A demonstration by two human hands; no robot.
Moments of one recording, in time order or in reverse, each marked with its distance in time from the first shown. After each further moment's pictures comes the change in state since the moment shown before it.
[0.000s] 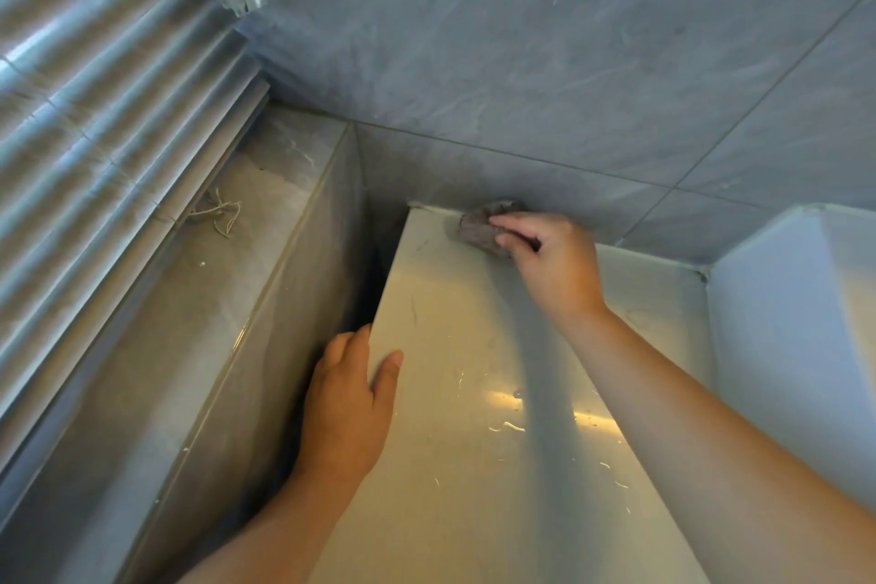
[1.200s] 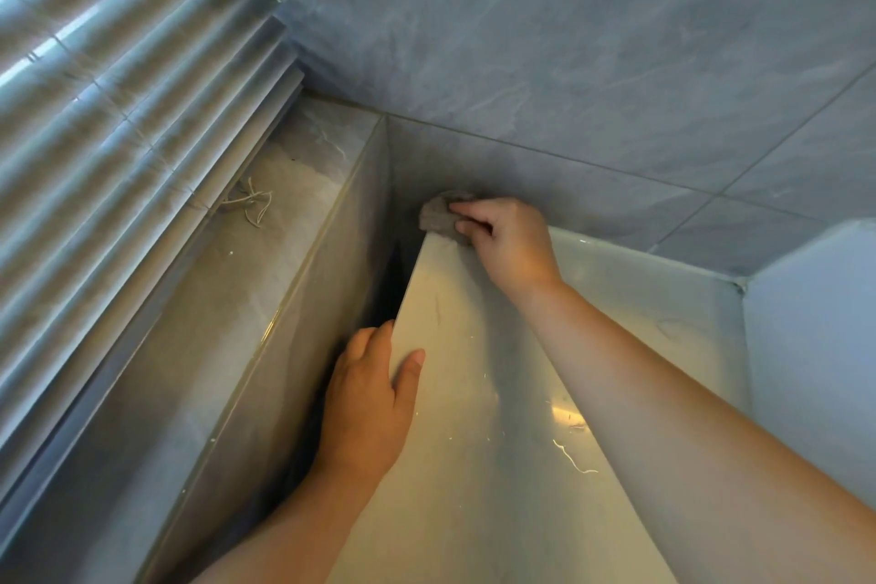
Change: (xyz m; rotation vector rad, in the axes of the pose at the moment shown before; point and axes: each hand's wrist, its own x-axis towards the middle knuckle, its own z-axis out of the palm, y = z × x) left_hand 0.000 0.000 0.000 0.035 0.020 0.015; right_hand 0.026 -0.032 0.052 -0.015 -0.155 -0.074
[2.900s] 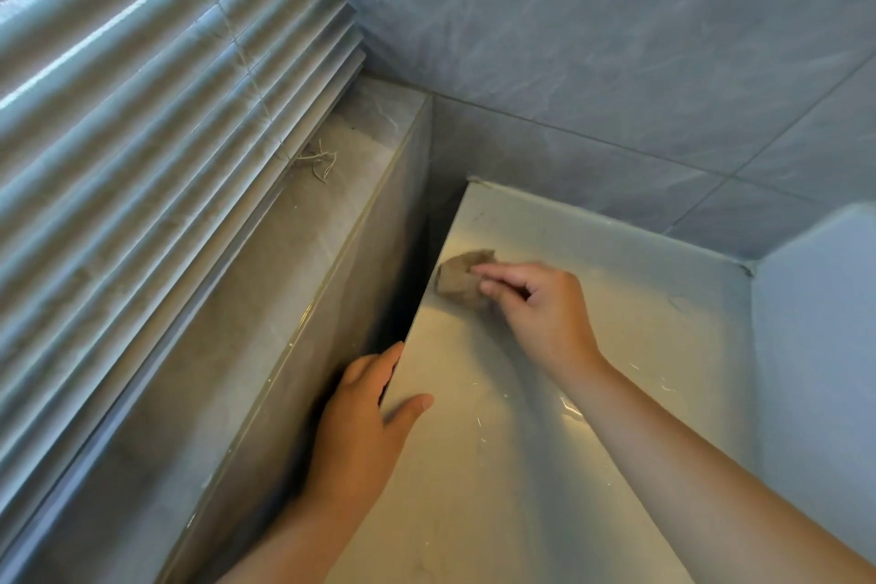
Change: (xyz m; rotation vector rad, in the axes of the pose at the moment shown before) left_hand -0.074 -0.011 -0.040 -0.253 -0.069 -0.210; right_hand -0.109 -0.036 -0.016 0.211 -0.047 0.063
